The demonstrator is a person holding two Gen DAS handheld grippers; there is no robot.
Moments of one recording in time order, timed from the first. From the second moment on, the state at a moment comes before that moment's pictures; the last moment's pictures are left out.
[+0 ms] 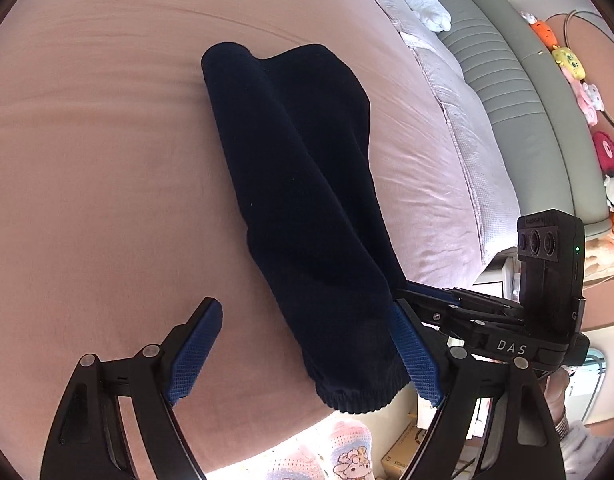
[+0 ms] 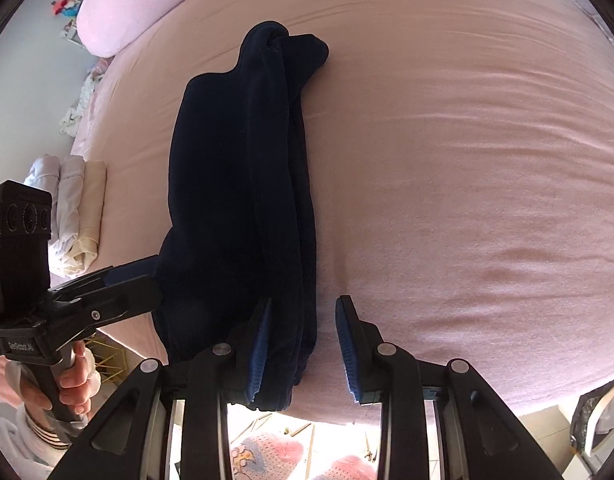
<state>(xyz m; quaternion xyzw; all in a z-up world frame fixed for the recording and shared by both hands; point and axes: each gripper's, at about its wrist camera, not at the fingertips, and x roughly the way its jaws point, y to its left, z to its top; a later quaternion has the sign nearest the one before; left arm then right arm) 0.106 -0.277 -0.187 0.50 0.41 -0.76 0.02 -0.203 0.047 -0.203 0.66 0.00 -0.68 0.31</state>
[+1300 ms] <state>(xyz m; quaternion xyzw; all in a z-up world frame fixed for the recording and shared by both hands) 0.105 -0.301 -0.187 0.50 0.42 -0.76 0.05 -0.169 0.036 -0.192 0.61 0.09 -0.72 0.32</state>
